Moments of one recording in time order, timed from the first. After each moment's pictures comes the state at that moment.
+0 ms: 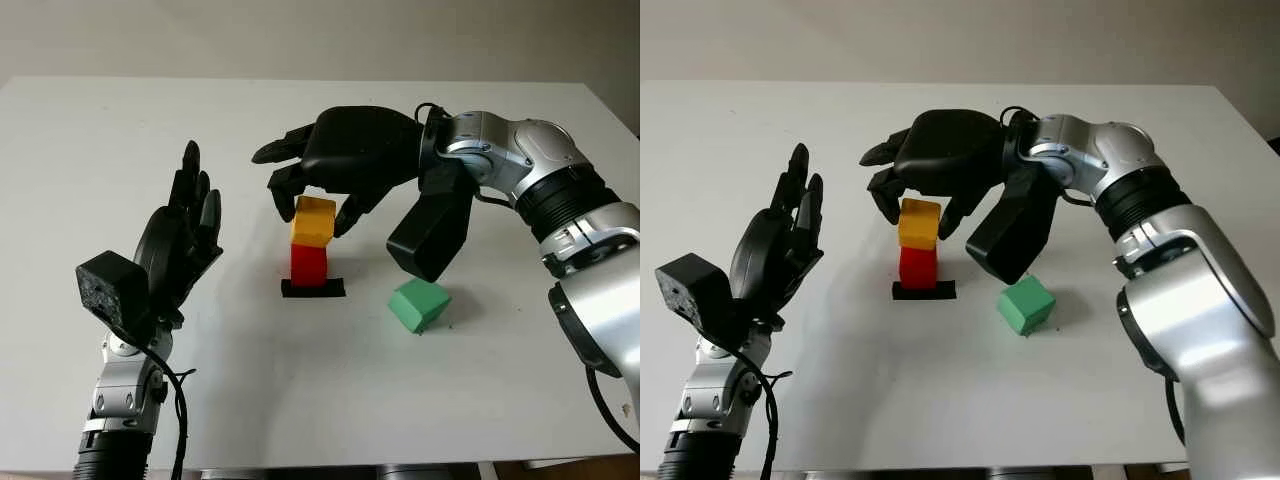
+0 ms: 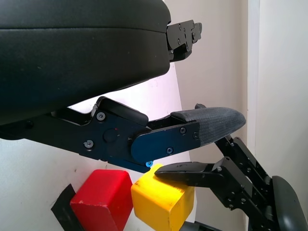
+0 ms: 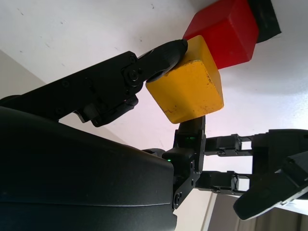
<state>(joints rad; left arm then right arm) -0.22 0.20 0.12 0.11 -0.15 -0.09 -0.20 -1.28 -0.50 0.59 0.95 -0.84 -1.03 0.15</state>
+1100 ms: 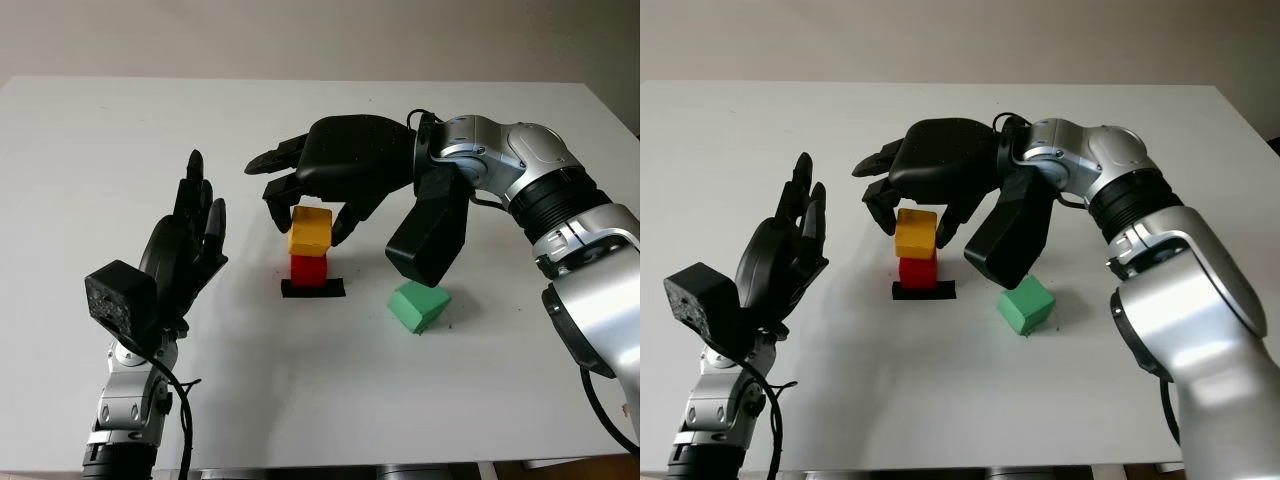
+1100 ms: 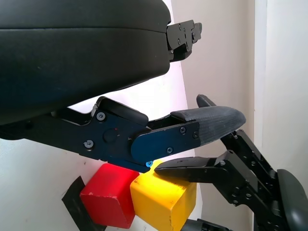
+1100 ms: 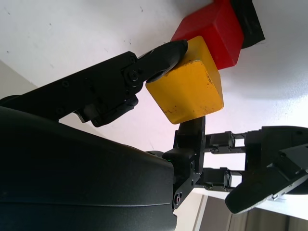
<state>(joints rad) -0.17 0.18 0.11 0.07 -0.12 -0.07 -0.18 -1.28 -0.48 0.59 0.97 -0.82 -1.05 0.19</state>
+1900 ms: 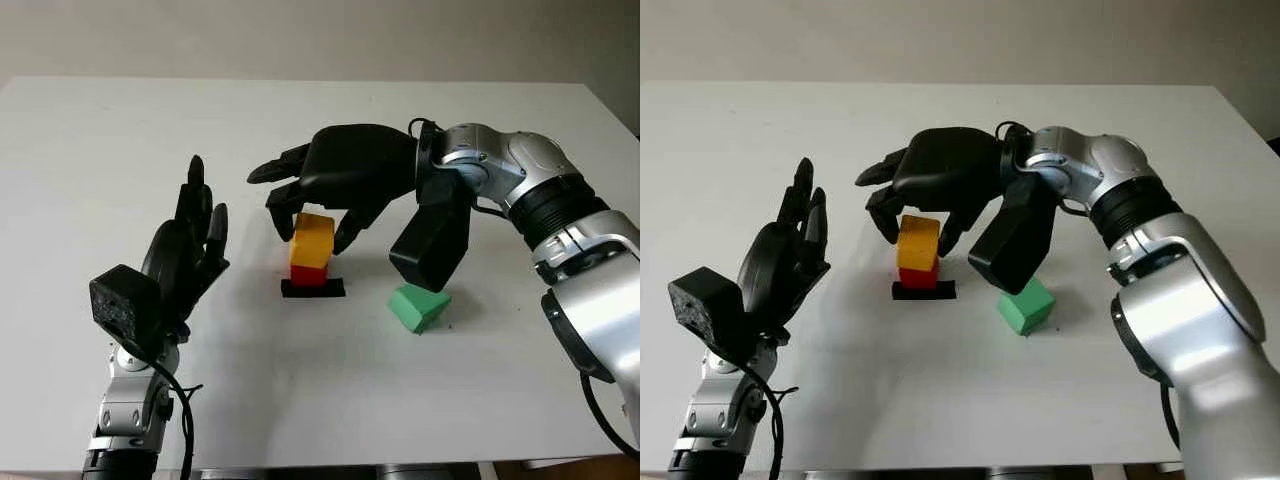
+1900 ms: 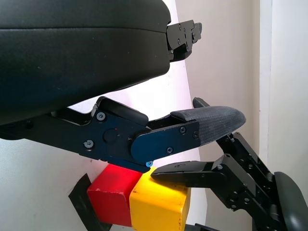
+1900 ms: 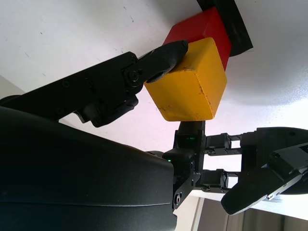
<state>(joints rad) -0.16 0.17 0.10 0.05 -0.10 -0.06 -0.15 -1.25 -0.48 0.59 0.97 -0.81 -1.08 0.18</state>
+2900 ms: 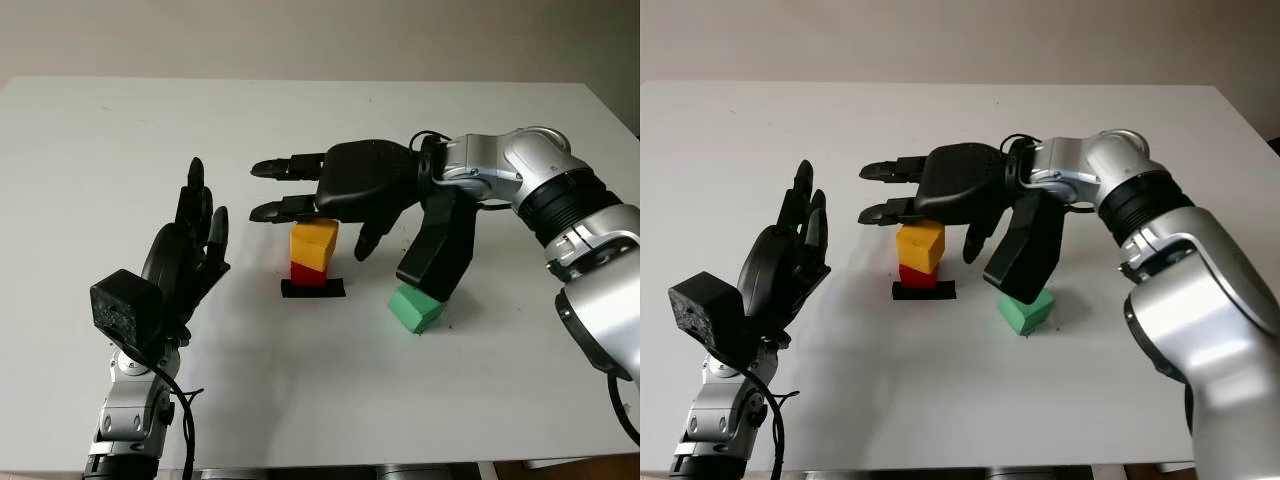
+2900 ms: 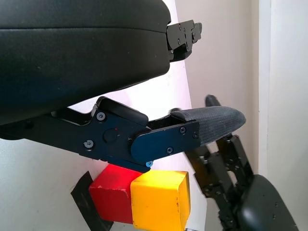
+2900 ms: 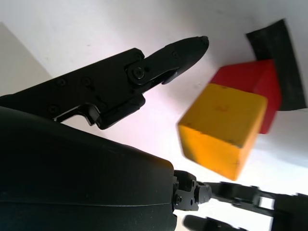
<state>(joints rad) -0.14 0.16 0.10 0.04 -0.09 -0.07 -0.16 -1.30 -0.55 0.71 0.95 -1.08 -1.00 -0.02</state>
